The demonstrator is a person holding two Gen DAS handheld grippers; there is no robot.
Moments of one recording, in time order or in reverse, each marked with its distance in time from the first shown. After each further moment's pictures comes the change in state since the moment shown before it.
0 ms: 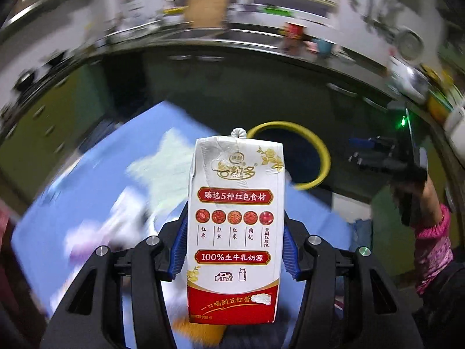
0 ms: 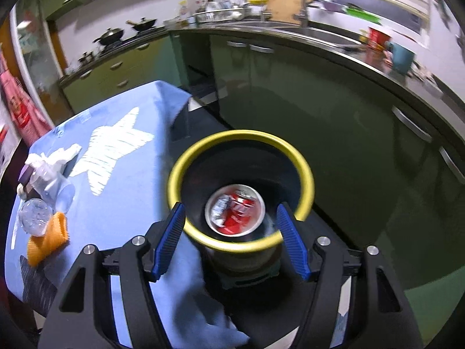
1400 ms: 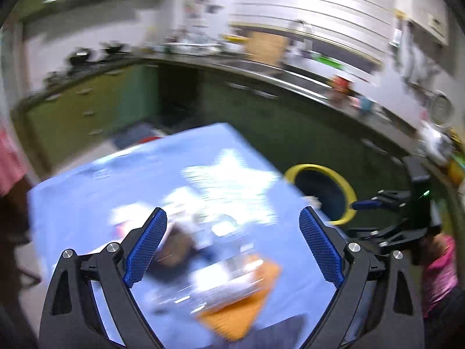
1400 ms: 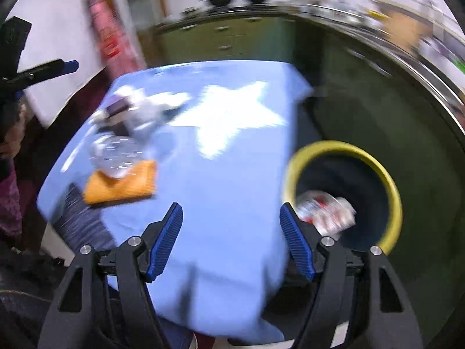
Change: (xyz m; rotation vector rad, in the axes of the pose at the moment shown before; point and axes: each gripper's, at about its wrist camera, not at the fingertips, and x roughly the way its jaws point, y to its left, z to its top) left arm -0.096 0.072 -0.080 -0.301 -0.225 0.209; right arm -0.003 0.125 0.001 -0.455 0.114 0.399
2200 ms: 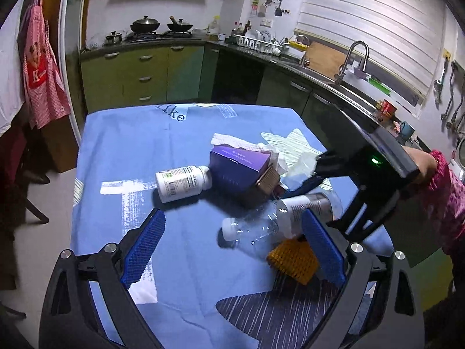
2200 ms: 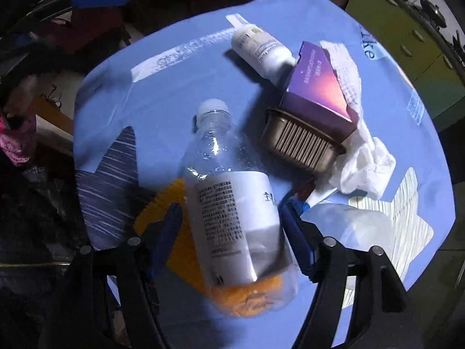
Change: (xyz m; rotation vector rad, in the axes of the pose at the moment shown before) left arm -0.031 0.094 -0.104 -0.225 0.010 0.106; right arm 0.154 0.186 0.110 -0.757 0.473 0.295
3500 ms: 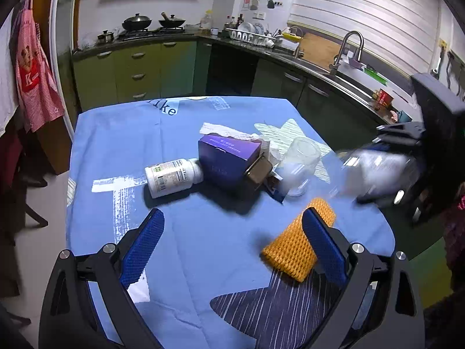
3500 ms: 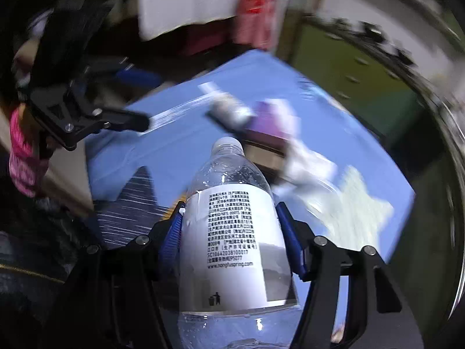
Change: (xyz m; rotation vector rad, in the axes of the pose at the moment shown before) left arm 0.015 -0.012 -0.006 0.038 0.024 -0.013; right arm -0.106 0.032 -0.081 0.178 -0.363 -0.214
